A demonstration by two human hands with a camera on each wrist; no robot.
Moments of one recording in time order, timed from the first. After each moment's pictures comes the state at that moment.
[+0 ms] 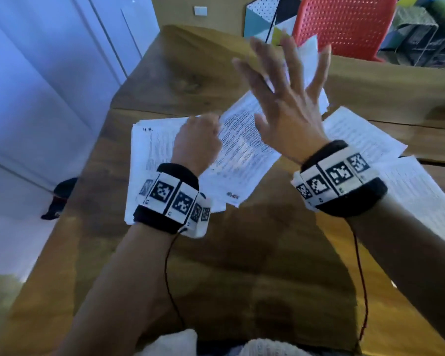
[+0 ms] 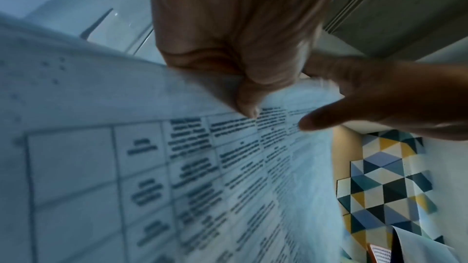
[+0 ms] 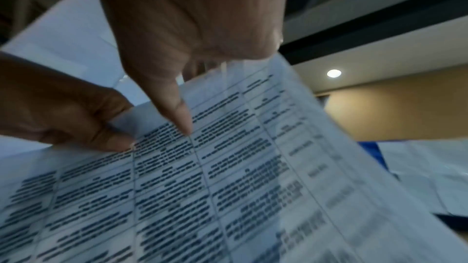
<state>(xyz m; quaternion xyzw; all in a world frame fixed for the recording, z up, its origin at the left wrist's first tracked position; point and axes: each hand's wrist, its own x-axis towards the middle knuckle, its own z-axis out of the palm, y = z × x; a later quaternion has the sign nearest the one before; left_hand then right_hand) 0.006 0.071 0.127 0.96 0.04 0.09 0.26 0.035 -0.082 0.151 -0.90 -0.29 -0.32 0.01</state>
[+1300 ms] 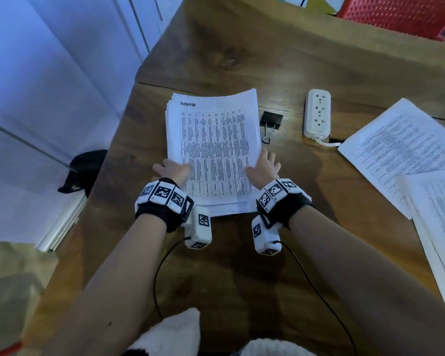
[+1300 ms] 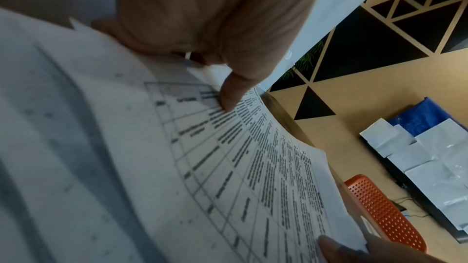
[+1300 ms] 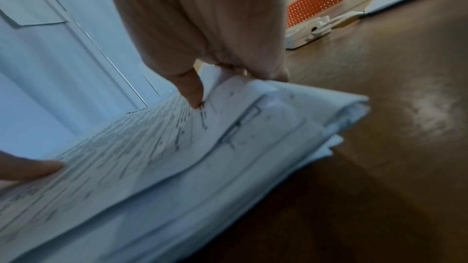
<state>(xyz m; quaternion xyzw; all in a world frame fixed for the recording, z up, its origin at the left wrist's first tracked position) 0.018 0.206 -0.020 0.79 0.46 -0.19 0.35 0.059 0.030 -0.021 -0.92 0.05 0.27 0.29</state>
